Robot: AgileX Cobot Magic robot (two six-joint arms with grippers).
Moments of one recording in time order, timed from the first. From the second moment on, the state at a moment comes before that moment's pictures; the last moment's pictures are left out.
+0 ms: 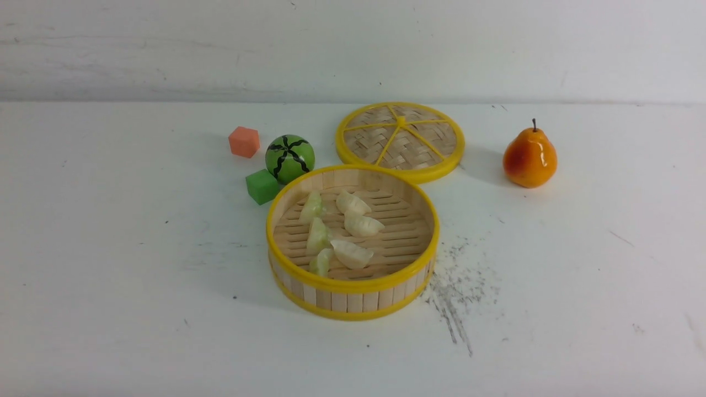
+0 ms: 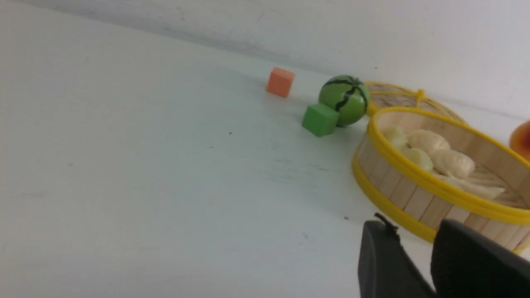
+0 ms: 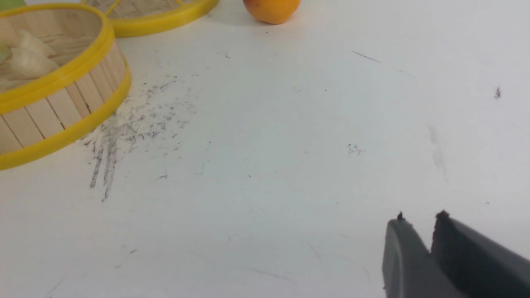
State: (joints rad) right arm 0.04 -0.01 0.02 -0.02 0.39 0.20; left arm -0.13 -0.01 0.03 0.04 0.34 -0.36
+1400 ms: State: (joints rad) right arm 0.04 -0.01 0.02 -0.02 0.39 0.20; left arm -0.13 -0.01 0.03 -0.07 0.38 -0.12
